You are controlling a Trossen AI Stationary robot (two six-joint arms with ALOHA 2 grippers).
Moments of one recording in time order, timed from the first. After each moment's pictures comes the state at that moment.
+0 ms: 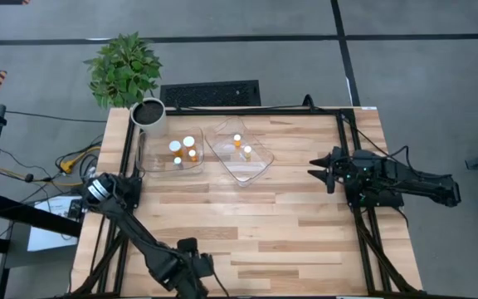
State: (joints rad) left arm -0.78 1.97 1.62 -1.00 -0.12 -0.93; right arm -0.20 0.07 0.15 -0.41 0.05 0.36
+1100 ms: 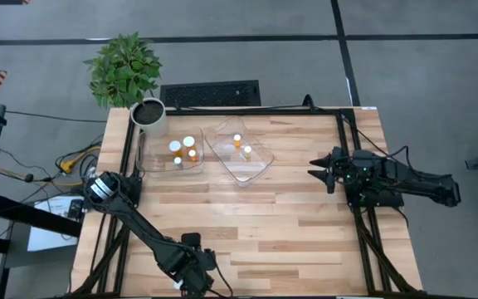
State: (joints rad) left arm -0.73 1.97 1.50 -0.93 -0.05 -0.80; right arm -0.20 0.07 0.15 -0.42 0.05 0.36
